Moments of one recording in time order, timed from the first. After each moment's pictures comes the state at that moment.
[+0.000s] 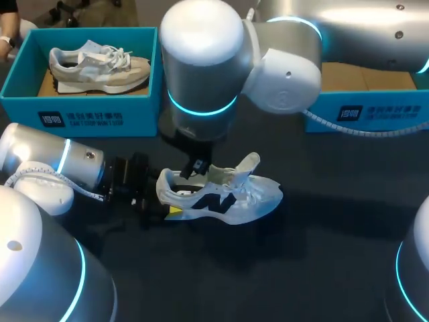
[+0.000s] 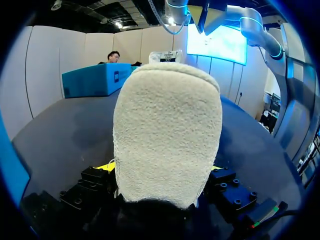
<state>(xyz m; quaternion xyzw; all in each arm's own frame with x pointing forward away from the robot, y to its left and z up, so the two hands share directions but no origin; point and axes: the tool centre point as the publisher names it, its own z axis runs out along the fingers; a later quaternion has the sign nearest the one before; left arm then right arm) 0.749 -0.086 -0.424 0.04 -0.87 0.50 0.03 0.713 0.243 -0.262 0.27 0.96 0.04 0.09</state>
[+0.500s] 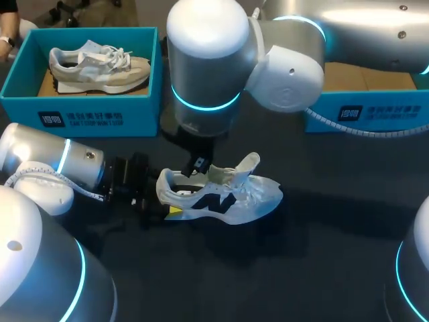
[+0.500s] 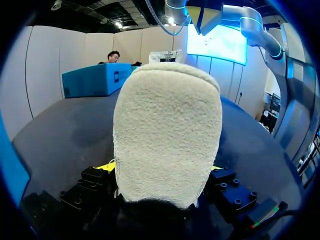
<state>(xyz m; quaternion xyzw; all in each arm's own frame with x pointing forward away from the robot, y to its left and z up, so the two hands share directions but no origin) 0.749 -0.086 -0.424 0.04 -0.87 0.50 0.03 0.715 0.241 -0.263 0.27 0.96 0.05 0.08</state>
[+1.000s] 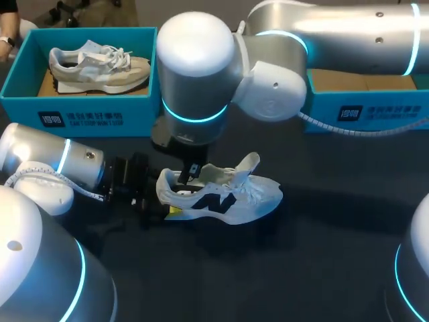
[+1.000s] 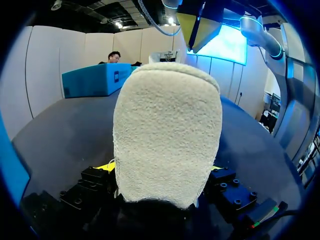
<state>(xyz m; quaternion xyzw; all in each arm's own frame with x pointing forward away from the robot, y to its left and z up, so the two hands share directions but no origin) 0.749 -0.086 -0.424 0.04 -0.87 0.50 0.03 0.733 0.262 -0.296 0.18 0.98 0.05 0.09</state>
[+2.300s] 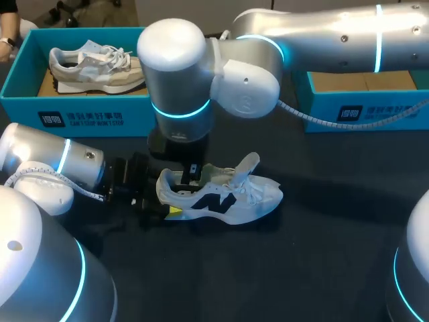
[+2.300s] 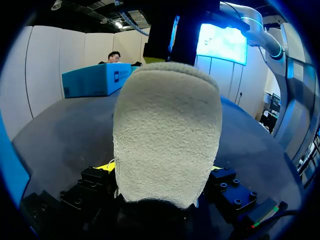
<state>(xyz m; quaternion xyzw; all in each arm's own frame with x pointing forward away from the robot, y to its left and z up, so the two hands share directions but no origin) 0.749 -0.086 -0.424 0.04 -0.87 0.50 0.03 0.756 0.258 -0.342 0.11 0.99 -0.02 0.05</state>
